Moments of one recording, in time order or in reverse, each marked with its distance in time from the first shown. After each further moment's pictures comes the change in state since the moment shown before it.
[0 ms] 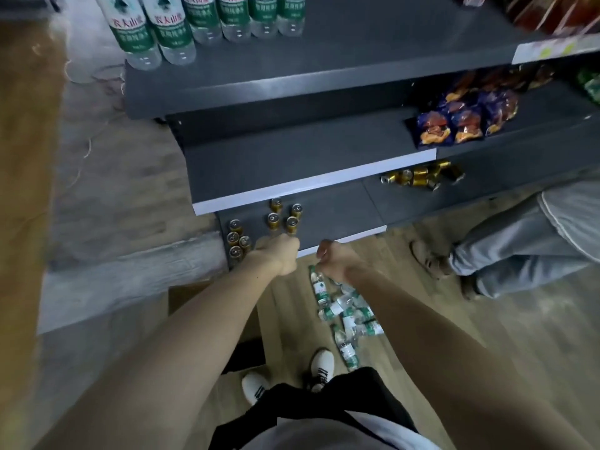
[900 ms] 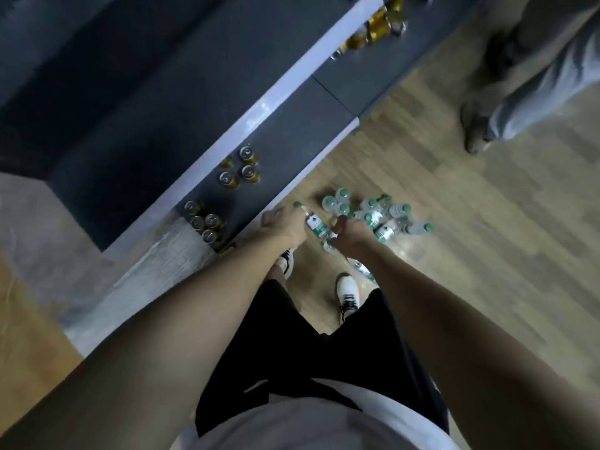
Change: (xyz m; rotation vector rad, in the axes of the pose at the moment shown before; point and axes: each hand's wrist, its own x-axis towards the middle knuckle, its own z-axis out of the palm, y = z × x) left_hand 0.185 0.120 0.048 0.175 -0.230 0.139; right_hand 0.105 0.186 0.040 0.362 -0.074 0.383
